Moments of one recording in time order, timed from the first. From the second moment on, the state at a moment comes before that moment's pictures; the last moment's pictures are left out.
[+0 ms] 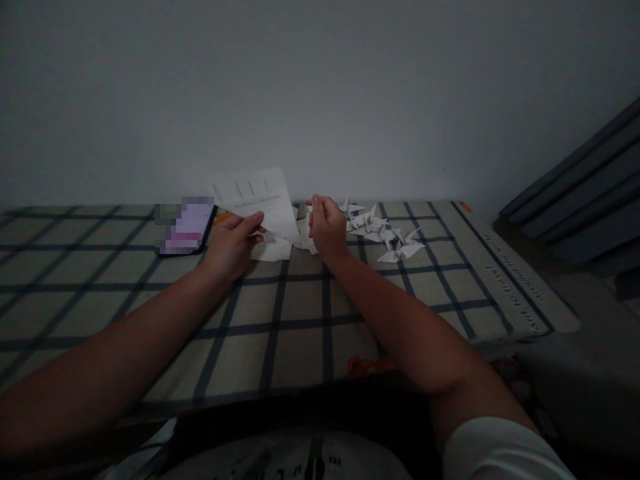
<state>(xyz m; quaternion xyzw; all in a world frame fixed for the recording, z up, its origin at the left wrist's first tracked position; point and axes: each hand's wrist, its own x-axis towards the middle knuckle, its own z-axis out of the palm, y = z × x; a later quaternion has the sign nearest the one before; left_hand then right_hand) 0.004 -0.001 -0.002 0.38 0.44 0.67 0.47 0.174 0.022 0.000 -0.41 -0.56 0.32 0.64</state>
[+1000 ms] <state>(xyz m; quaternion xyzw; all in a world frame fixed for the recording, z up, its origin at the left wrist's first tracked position) -0.019 0.020 0.001 0.29 0.39 0.73 0.49 0.183 0.035 -0.014 -0.31 -0.71 0.41 0.48</state>
